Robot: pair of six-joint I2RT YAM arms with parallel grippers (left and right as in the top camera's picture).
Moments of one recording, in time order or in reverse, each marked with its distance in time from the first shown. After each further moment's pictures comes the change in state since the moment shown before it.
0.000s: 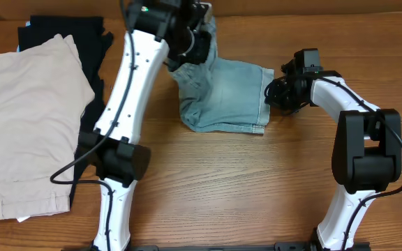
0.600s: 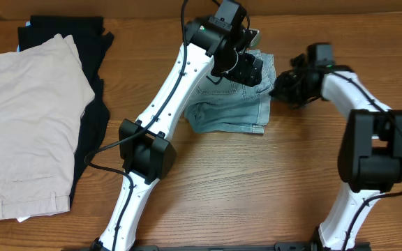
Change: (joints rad) left arm -0.151 0.157 0.005 0.125 0.109 -0.032; right arm -0.079 0.001 0.077 -0.068 -0.121 0.003
